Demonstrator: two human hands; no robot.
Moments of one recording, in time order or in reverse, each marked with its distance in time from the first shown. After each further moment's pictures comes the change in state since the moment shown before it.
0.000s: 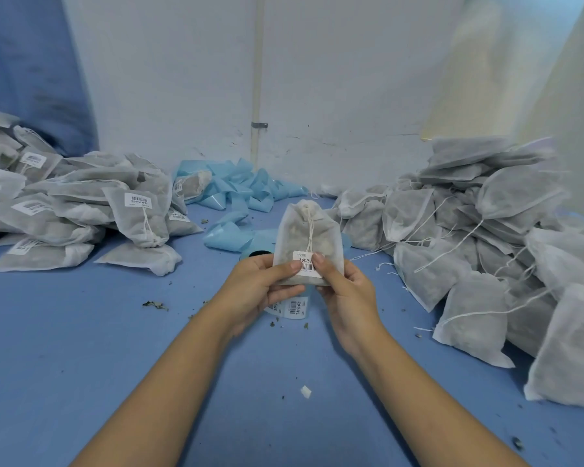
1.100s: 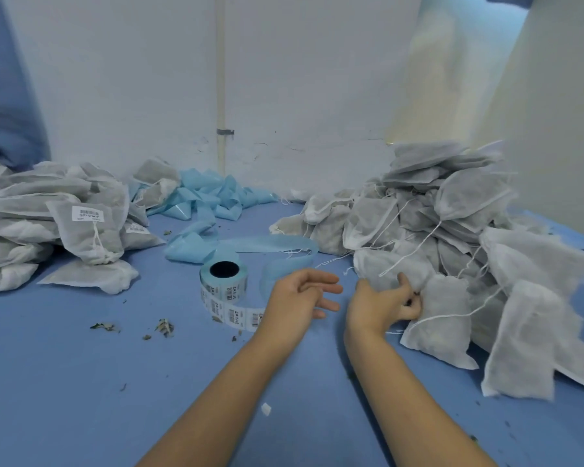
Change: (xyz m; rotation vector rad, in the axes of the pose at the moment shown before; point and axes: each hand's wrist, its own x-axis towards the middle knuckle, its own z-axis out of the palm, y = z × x) left_hand 0.005 -0.030 0.088 0.320 0.018 0.101; right_hand 0.037 -0.012 -0.059 -0.383 0.949 -0.207
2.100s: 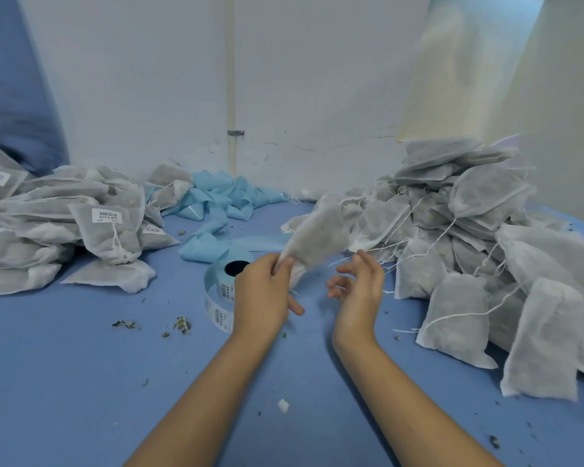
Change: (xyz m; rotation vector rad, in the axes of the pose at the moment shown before) left_hand 0.001 0.007 -0.038 0.393 0.386 0.161; right_hand -0.045 -0.010 0.000 0.445 -0.505 0.029
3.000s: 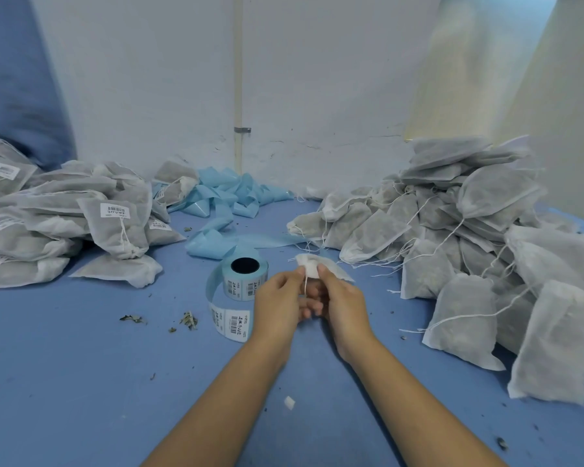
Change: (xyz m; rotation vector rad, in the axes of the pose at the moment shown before) left_hand -0.009 -0.007 0.020 -0.608 -0.062 -0.430; right_hand -0.001 0.015 -0.001 -0.345 -0.293 0.233
